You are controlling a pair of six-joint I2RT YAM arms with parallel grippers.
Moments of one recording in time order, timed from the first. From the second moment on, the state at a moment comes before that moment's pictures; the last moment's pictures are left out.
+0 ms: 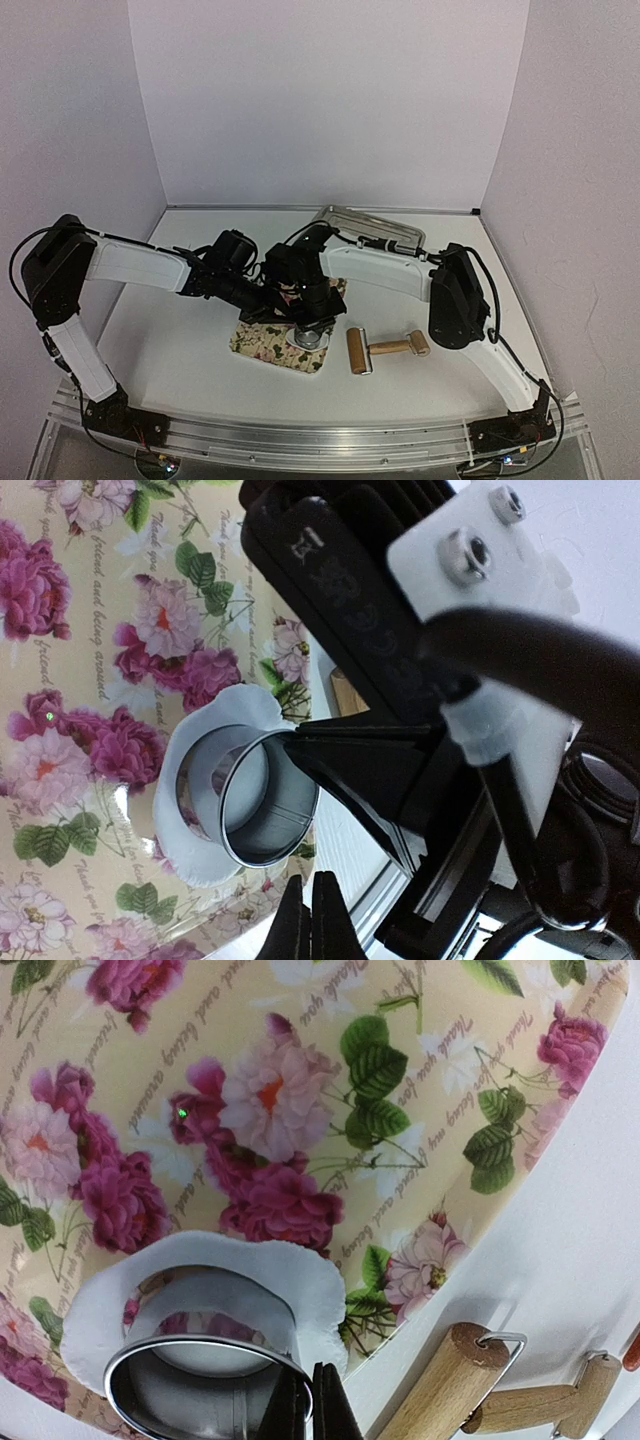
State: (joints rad) left arm -0.74 1.70 0.94 -0.08 0.65 -0.73; right arm 1.03 2.52 2.31 -1.39 0.13 0.66
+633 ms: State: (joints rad) left arm -0.74 1.67 0.99 -0.22 0.55 -0.63; right arm 1.02 2.52 2.32 -1.40 0.10 0.68
